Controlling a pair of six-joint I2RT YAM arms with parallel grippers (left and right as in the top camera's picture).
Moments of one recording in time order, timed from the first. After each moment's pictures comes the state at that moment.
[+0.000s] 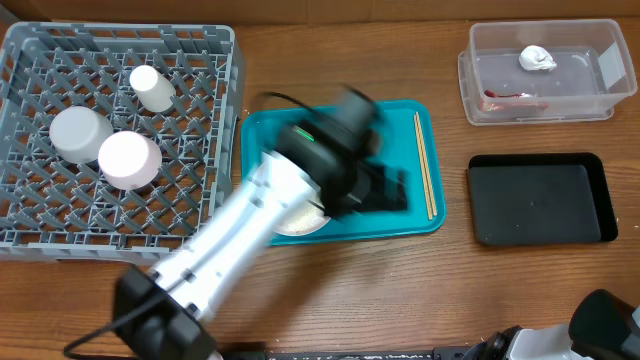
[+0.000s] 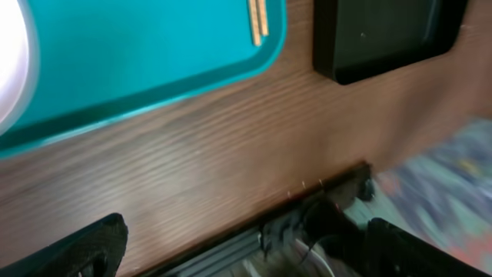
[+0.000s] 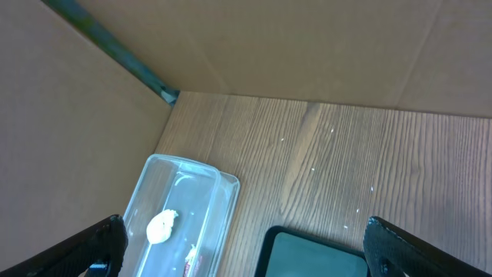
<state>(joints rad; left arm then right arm) -0.79 1.73 1.61 -1.10 0.32 -0.77 -0.58 1.65 2.29 -1.35 0.29 0.71</state>
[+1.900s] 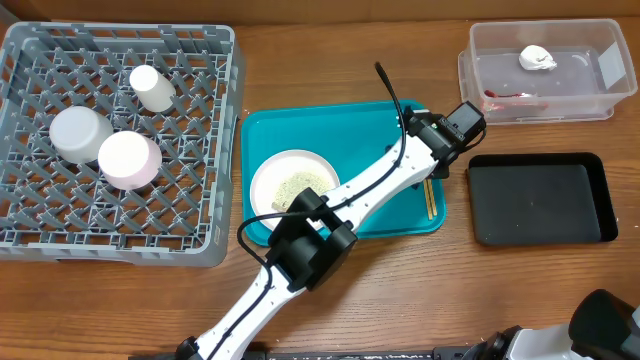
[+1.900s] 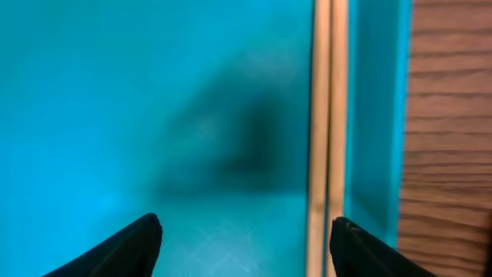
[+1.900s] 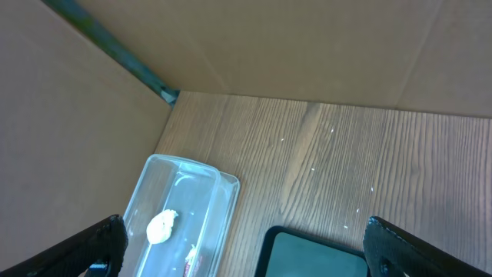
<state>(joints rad) -0.87 2.56 2.34 -1.13 -0.24 -0.92 -0.58 1.65 2.29 -1.35 0.29 0.71</state>
